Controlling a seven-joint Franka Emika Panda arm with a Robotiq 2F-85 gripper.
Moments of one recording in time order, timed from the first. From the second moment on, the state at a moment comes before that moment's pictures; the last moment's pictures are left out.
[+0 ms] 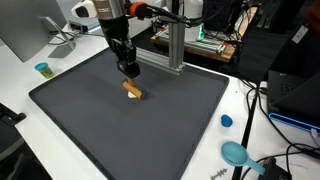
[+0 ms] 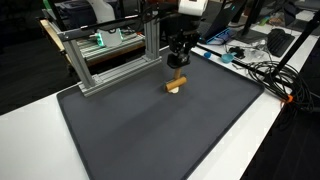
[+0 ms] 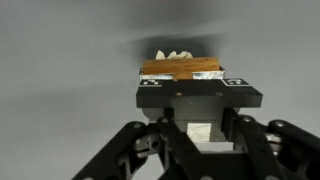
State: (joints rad) arm 0.06 0.36 -0.01 -1.84 -0.08 2.18 0.27
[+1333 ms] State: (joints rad) arm 0.05 0.37 -0.01 -1.78 -0.05 1.97 0.18
